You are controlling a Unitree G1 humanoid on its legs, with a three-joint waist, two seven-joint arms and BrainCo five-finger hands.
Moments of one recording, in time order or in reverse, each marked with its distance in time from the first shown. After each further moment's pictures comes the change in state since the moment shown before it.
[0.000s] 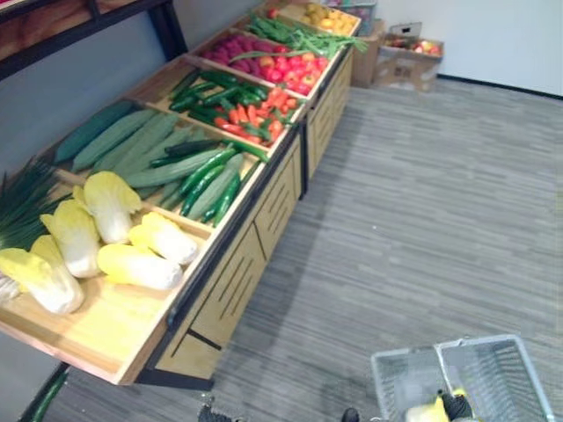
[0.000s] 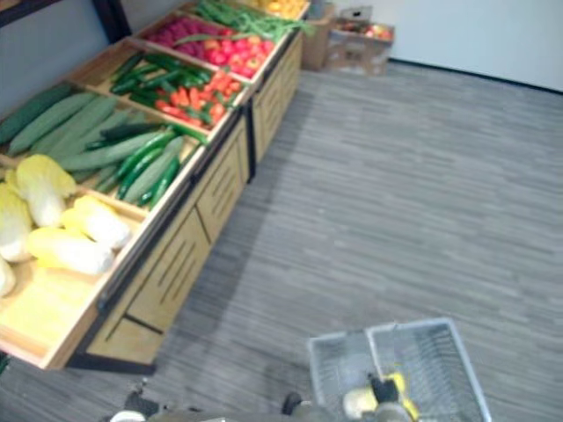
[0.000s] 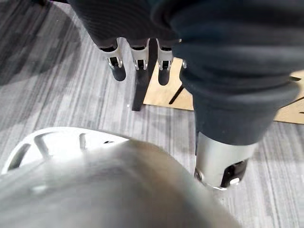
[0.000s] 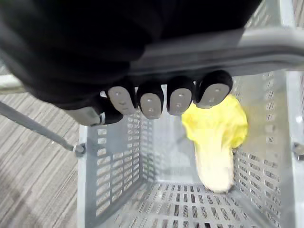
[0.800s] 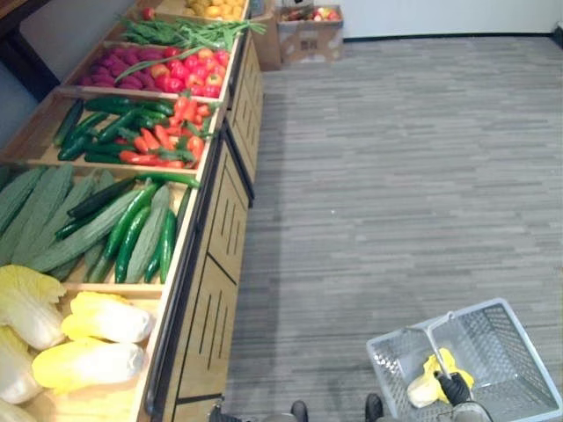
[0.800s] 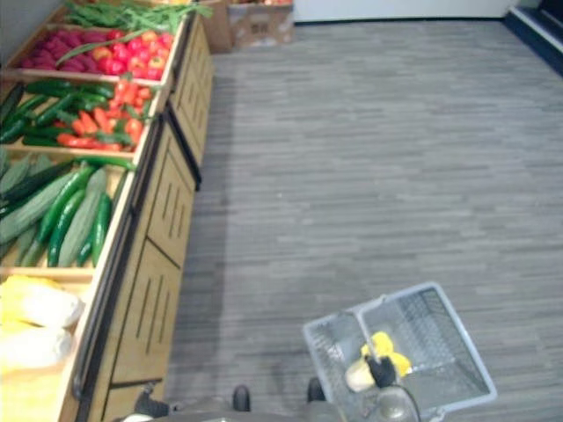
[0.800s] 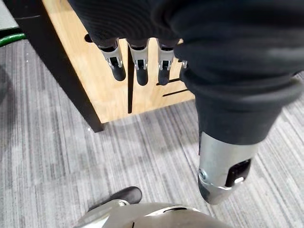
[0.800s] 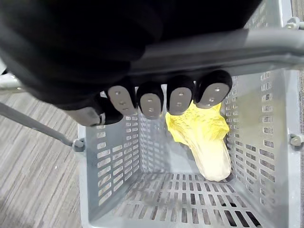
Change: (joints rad) left arm 0.031 -0.027 -0.089 -0.018 0.012 -0.022 0.024; right arm 0.013 -0.037 0.001 -0.105 -0.008 -0.055 0.020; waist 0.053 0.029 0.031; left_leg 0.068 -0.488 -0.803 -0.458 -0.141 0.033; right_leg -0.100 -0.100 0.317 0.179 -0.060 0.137
